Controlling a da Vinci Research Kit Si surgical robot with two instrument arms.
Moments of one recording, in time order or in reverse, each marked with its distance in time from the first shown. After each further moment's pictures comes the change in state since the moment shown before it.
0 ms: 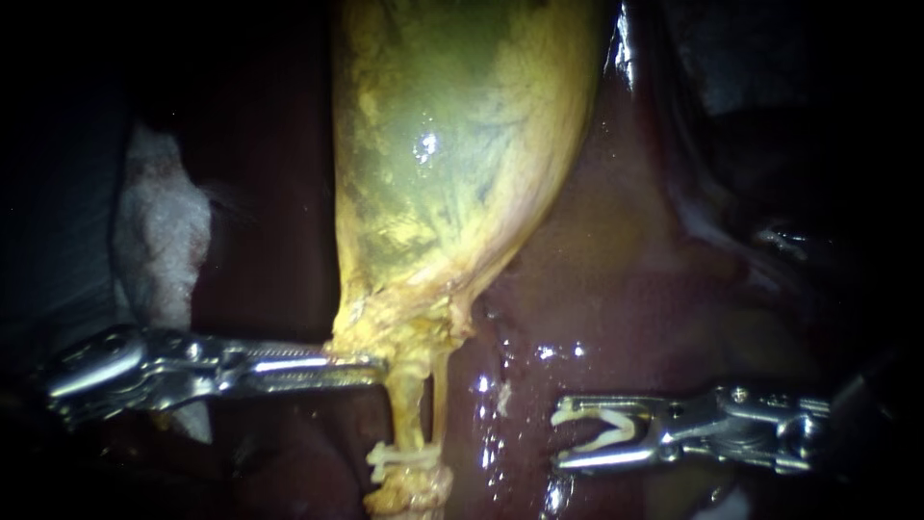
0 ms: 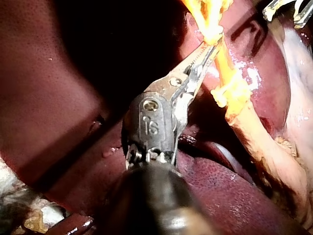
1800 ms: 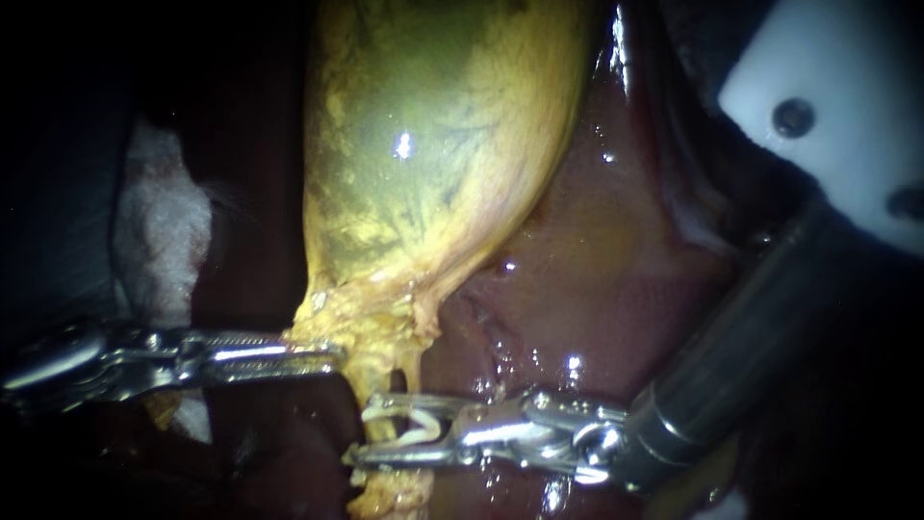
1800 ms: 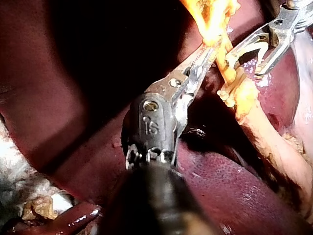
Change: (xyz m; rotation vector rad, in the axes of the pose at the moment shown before) right arm 0.002 0.002 0.018 0.032 0.040 0.014; left arm 0.000 0.000 -0.004 0.058 -0.043 -0.043
